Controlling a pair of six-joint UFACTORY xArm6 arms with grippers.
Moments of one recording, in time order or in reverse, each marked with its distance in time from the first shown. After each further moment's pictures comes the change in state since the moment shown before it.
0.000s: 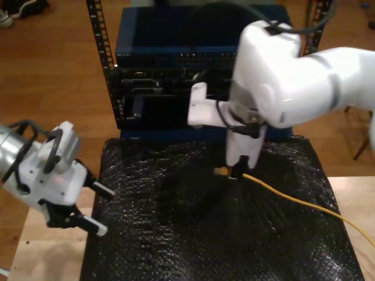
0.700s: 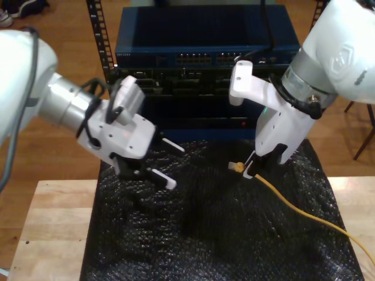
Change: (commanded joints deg) left arm -14.5 8.5 -9.3 -13.7 -1.1 -1.1; right arm -8.4 -6.8 0.4 17.8 9.6 -7.1
